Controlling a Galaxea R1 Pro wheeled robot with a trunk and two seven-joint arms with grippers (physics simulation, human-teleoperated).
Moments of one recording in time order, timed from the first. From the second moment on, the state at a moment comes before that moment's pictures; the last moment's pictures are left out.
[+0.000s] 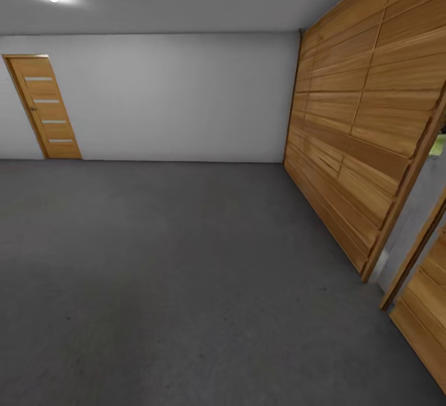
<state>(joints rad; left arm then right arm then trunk) 0.05 -0.01 0.03 -0.10 -0.01 -0.02 -0.02 -0.11 0.01 0.02 -0.23 0.00 -0.04 0.01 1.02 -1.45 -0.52</state>
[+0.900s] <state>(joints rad) 0.05 -0.01 0.03 -0.10 0.01 -0.02 -0.01 -0.11 0.01 0.02 -0.23 0.00 -0.04 0.01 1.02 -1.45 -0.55</state>
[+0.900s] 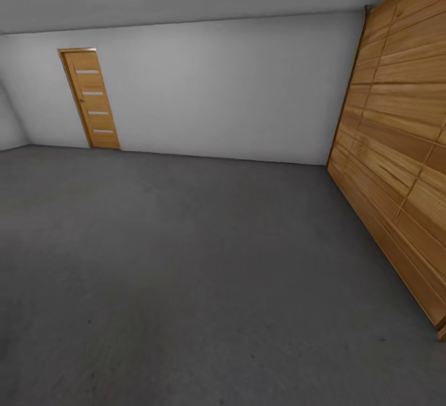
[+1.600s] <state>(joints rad) 0.05 -0.01 0.03 -0.10 0.01 -0.02 -0.01 -0.11 0.00 0.02 -0.23 0.01 -0.04 0.02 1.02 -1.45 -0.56</state>
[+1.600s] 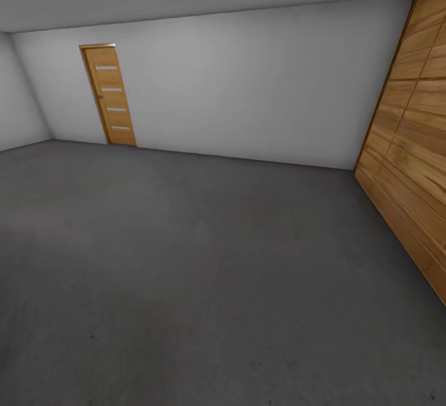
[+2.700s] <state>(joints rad) 0.05 0.00 0.03 -0.10 0.01 -0.02 -0.01 -0.11 0.01 0.01 -0.23 0.14 -0.04 0.01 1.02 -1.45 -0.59</state>
